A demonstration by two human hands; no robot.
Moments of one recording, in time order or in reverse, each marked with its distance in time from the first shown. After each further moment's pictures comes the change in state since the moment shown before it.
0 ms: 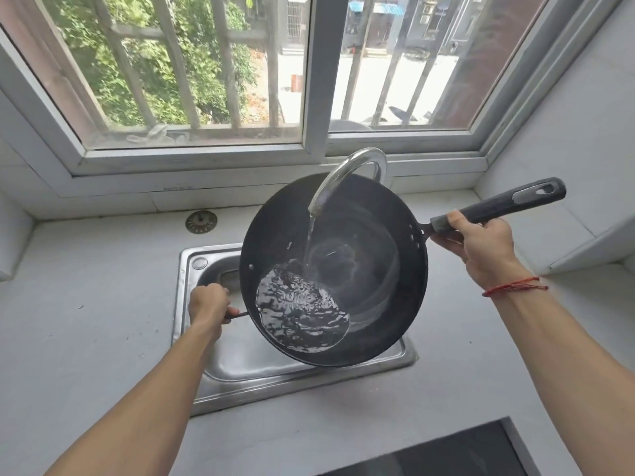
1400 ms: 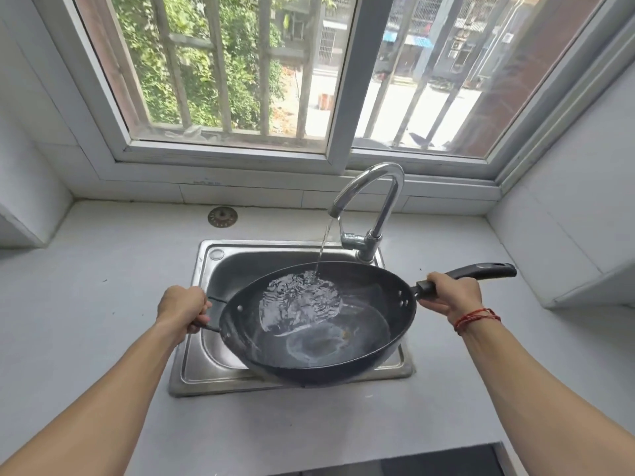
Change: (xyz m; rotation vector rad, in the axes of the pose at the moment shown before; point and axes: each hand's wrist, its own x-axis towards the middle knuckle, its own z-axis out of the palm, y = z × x) left_hand -0.014 -0.017 -0.070 0.055 0.016 0.016; right_hand -0.010 0.061 0.002 -0.317 0.117 0.358
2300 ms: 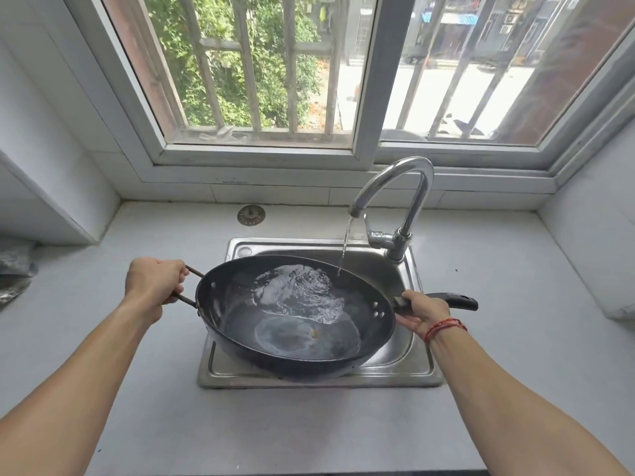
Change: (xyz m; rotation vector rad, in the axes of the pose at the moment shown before) left_hand -0.026 0.051 -0.063 -0.051 0.258 0.150; right_hand 0.001 0.050 0.074 0.141 -0.245 0.293
